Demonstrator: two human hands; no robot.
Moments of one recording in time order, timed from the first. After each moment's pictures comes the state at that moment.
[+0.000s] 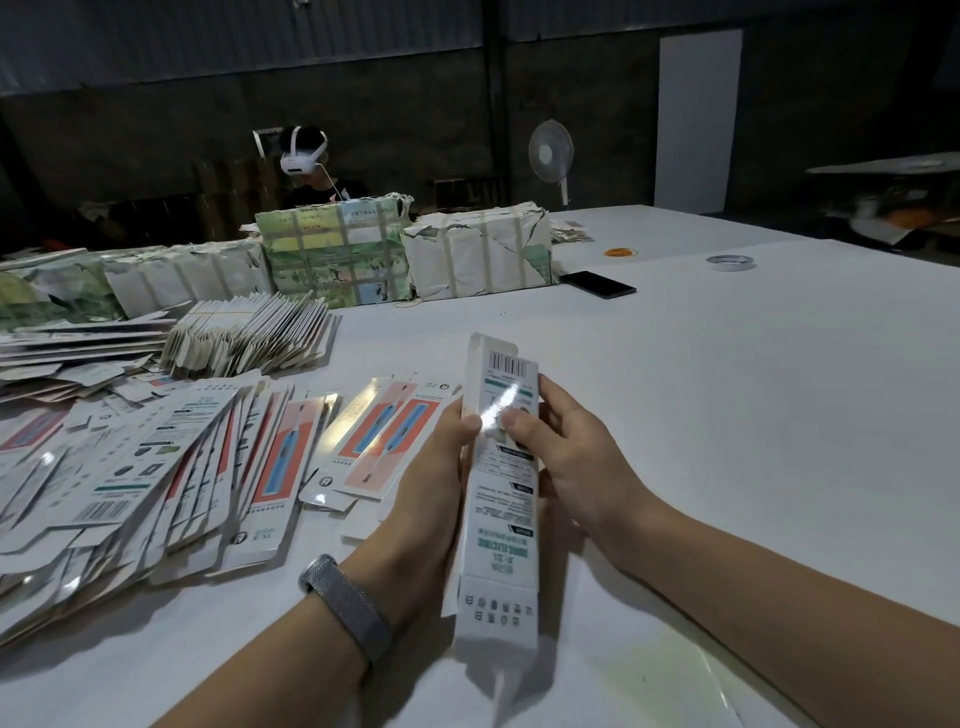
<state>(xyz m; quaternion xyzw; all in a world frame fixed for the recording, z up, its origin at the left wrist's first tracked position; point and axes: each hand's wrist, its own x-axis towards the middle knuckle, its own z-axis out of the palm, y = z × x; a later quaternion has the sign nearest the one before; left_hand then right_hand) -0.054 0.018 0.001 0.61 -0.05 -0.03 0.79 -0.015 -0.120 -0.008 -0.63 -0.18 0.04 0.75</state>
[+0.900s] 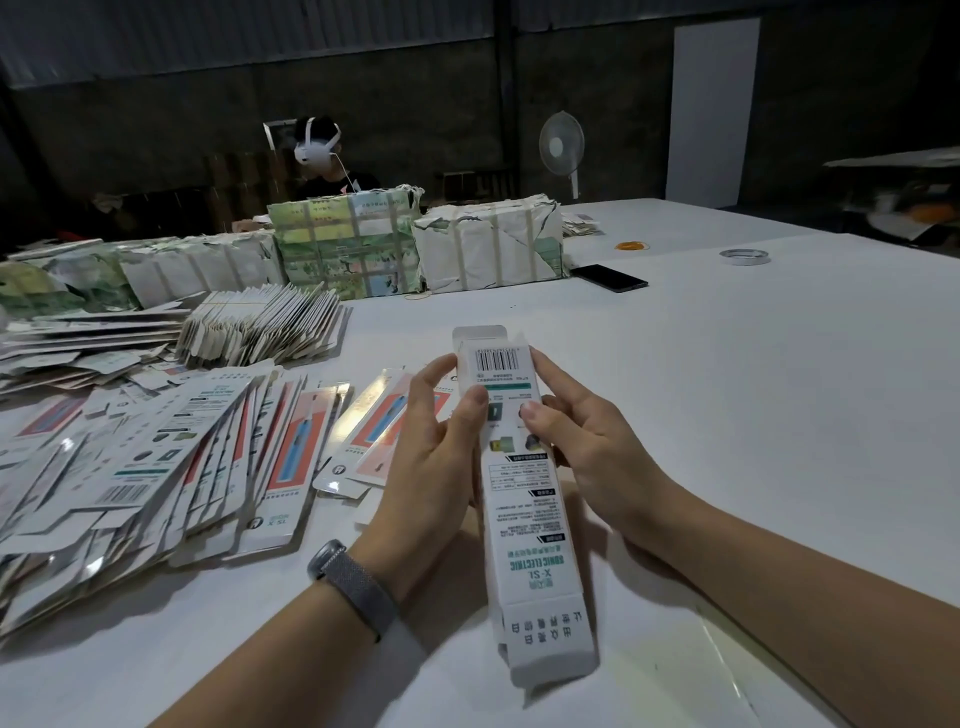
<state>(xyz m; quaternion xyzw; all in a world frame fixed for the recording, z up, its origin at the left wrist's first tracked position) -0.048 0.028 0.001 0.71 -0.12 0.16 0.68 -0.017 -0.127 0.000 -0.66 -0.30 0.03 0.69</state>
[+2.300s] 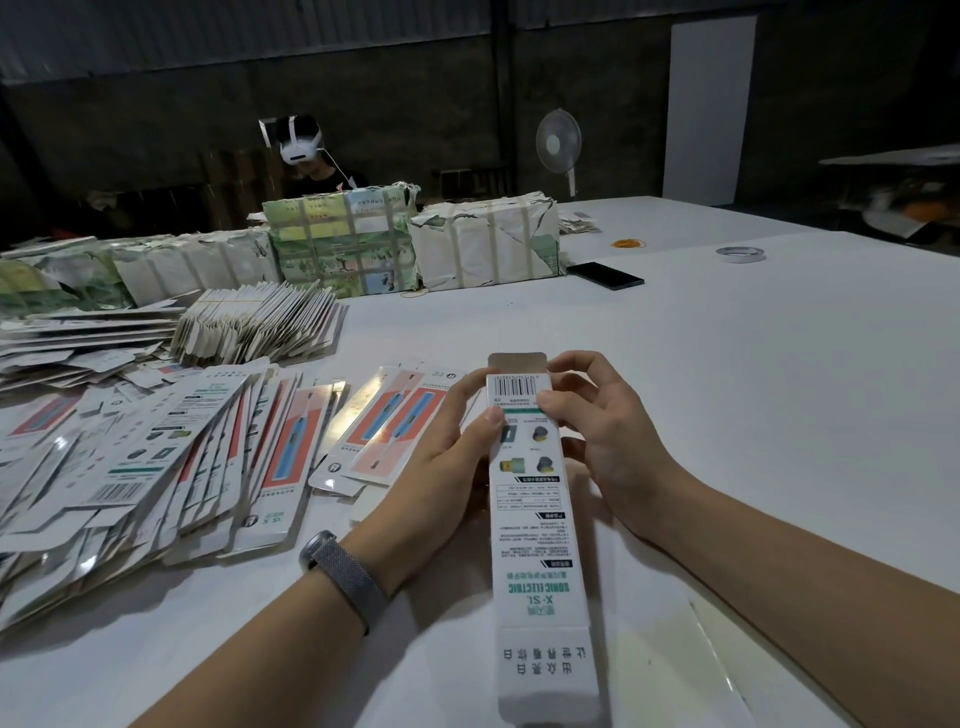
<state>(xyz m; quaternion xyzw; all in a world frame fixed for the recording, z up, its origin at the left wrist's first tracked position) -0.046 0.034 -0.008 0.72 -0.16 0.02 0.68 -0.013 -0.133 0.004 -0.61 -0.16 0.00 0.77</state>
